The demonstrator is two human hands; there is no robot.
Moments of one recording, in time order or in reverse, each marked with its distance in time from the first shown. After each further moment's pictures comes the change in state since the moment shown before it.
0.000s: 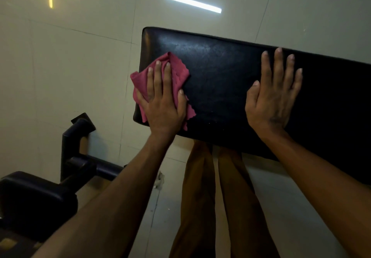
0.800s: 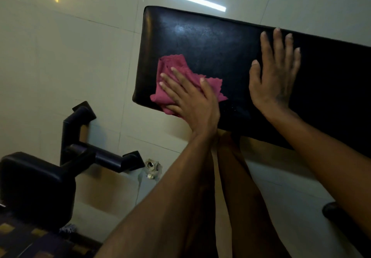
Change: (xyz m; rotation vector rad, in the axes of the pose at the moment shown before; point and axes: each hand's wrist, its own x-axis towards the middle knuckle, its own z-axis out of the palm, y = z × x) left_hand -0.049 0.103 0.015 -0.318 -0.015 -0.551; right_hand 0.005 0.011 -0.012 0.153 -0.071 -0.045
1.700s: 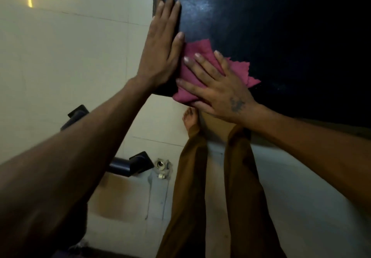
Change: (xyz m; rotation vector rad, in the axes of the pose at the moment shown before) left_hand 0.170 -0.073 -0.083 0.049 -0.286 0.981; right_hand -0.062 -0.109 0.071 -0.339 -0.180 -0.851
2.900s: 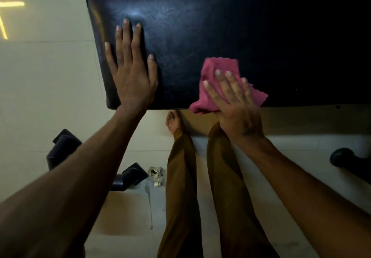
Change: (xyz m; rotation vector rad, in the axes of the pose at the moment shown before) left_hand -0.008 0.055 0.049 0.374 0.159 -0.093; right_hand -0.128 -0.001 0.018 0.167 0.115 0.668
